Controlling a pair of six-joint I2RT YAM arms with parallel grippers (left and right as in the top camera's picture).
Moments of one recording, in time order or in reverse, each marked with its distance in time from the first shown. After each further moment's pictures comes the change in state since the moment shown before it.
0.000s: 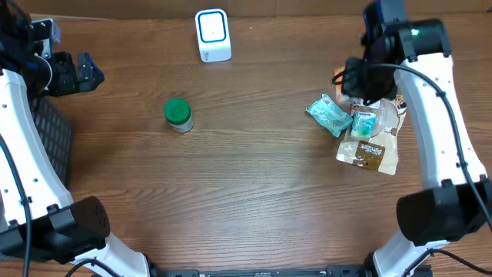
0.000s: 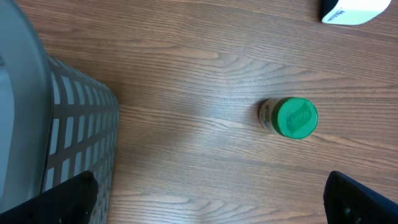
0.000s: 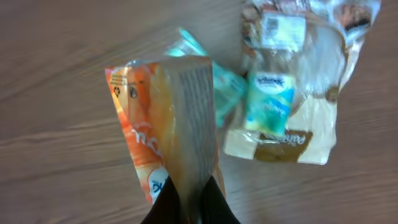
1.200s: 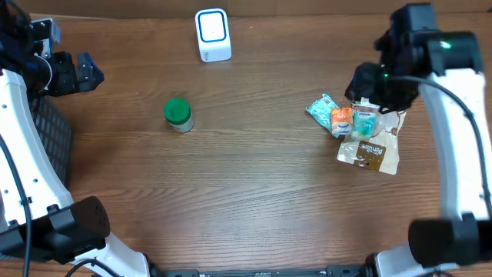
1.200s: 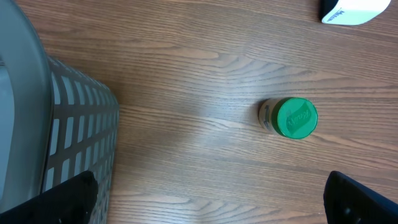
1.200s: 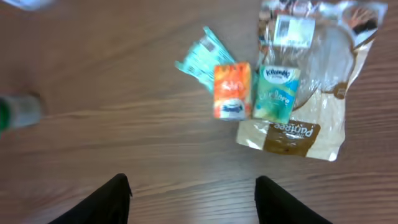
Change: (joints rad) left arm 0.000 0.000 0.000 0.000 0.000 0.000; right arm -0.070 -0.137 -0.041 -0.010 -0.134 -0.097
